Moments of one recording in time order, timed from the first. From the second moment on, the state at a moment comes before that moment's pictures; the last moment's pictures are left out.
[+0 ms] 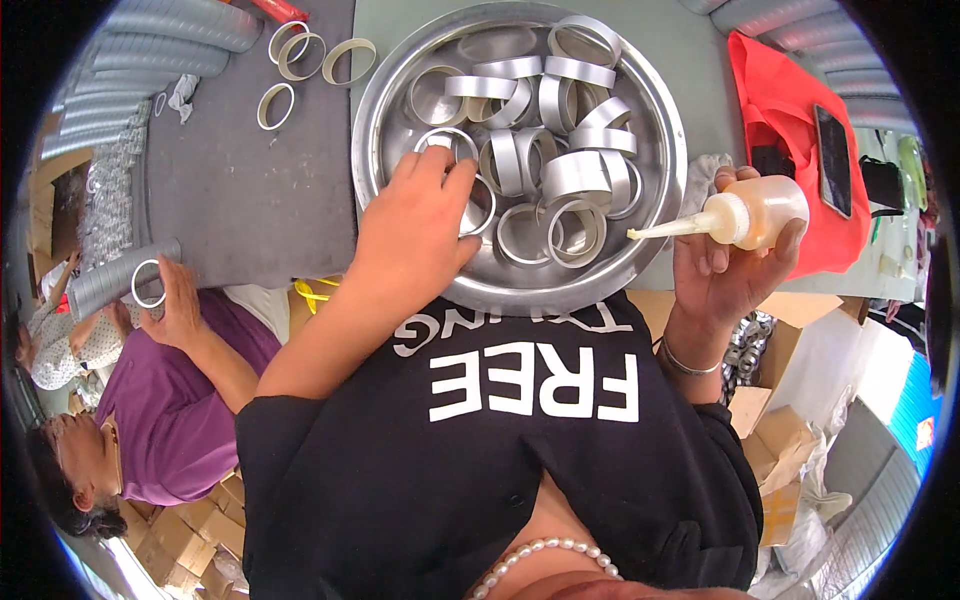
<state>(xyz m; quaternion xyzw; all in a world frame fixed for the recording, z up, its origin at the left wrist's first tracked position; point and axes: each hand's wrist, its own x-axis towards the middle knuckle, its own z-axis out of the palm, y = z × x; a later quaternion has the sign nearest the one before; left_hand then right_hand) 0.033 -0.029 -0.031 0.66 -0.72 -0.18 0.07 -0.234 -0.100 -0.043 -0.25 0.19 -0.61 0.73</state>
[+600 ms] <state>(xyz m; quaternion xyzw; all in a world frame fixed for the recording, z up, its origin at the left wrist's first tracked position) 0.014 -0.006 -0.033 0.24 -0.01 -0.88 0.42 -0.219 -0.075 -0.017 -0.79 0.03 -0.52 0.33</state>
